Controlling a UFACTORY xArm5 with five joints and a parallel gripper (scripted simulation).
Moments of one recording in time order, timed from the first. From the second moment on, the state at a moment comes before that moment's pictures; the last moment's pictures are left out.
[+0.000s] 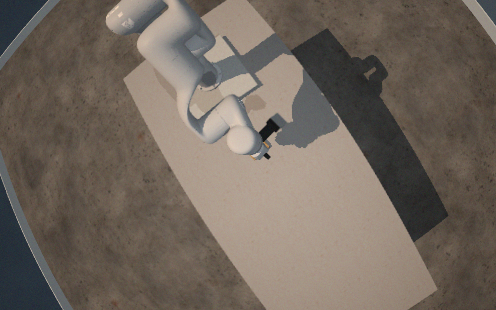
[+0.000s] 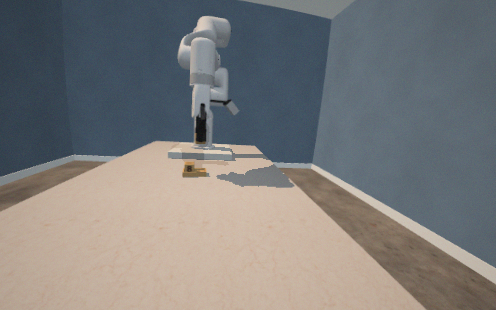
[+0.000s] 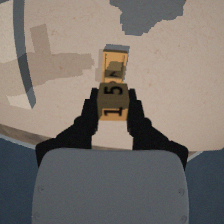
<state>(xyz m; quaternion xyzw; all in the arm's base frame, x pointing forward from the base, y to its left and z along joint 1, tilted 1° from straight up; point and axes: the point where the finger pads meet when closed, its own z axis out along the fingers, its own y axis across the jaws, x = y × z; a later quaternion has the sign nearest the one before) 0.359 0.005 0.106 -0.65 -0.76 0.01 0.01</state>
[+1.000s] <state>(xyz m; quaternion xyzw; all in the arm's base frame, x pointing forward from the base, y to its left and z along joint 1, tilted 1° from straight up) 0.359 0.004 0.107 -0.29 -0.96 0.00 0.01</state>
